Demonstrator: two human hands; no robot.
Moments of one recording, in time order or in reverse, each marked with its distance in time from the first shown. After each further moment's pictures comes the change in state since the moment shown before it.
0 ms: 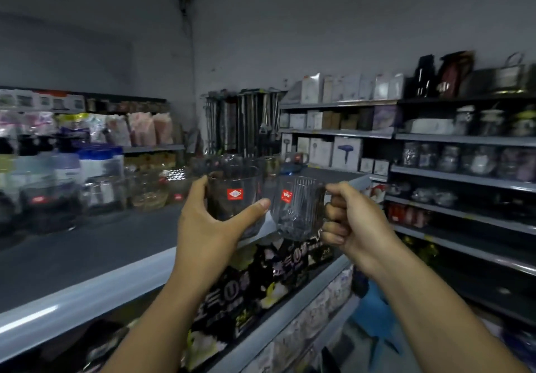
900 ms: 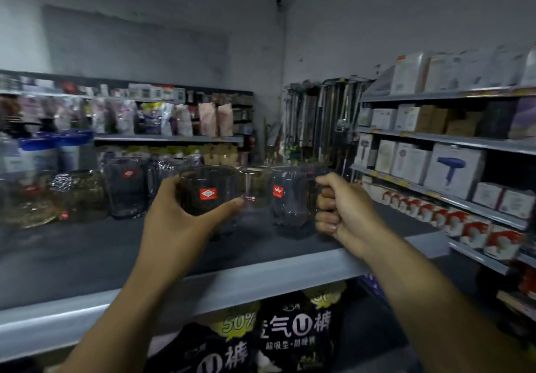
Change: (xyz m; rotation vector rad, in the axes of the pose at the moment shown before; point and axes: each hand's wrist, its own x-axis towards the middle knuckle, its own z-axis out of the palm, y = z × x) left_hand 0.182 -0.105 0.249 0.370 0.427 -0.130; right_hand 0.415 -0.005 -0.120 -0.041 -0.433 0.160
